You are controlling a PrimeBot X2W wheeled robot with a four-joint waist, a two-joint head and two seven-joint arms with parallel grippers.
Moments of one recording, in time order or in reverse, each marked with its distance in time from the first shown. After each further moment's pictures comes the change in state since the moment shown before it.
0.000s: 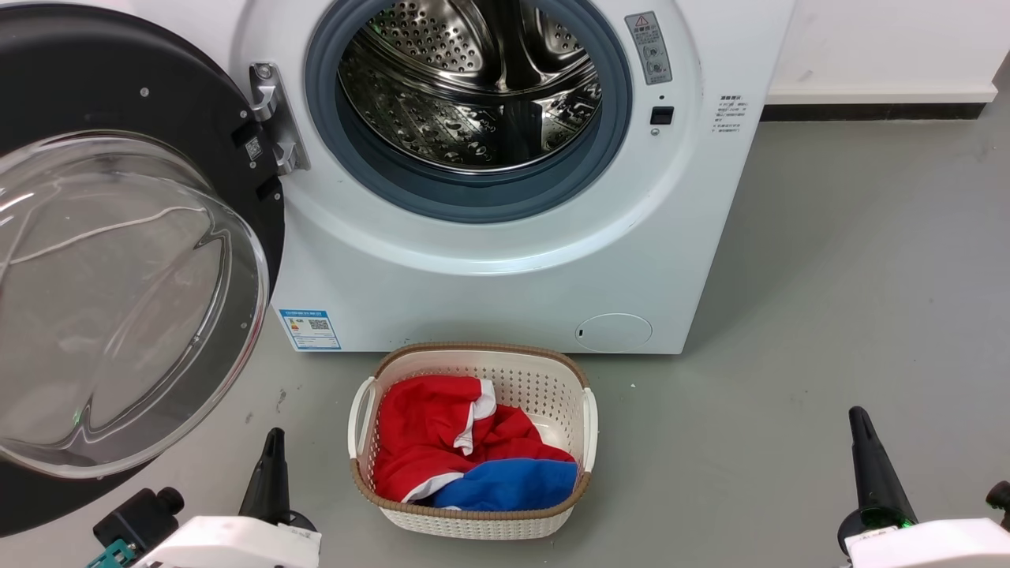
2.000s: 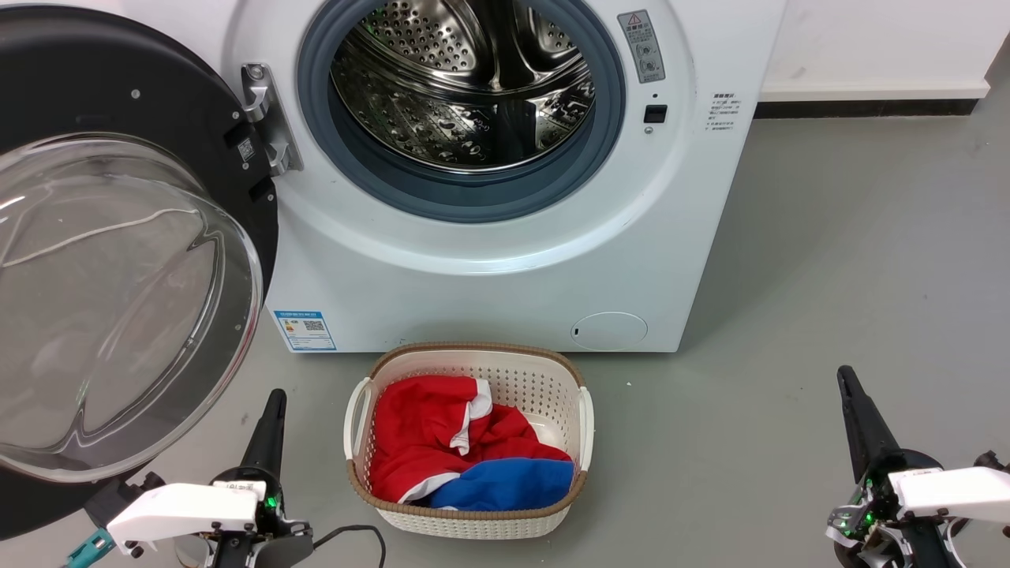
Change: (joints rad) left arm -0.105 0.000 0.054 0.069 -0.637 -0.060 0.153; right arm -0.143 -0.004 -0.021 0.118 0.594 0.000 0.153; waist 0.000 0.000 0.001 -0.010
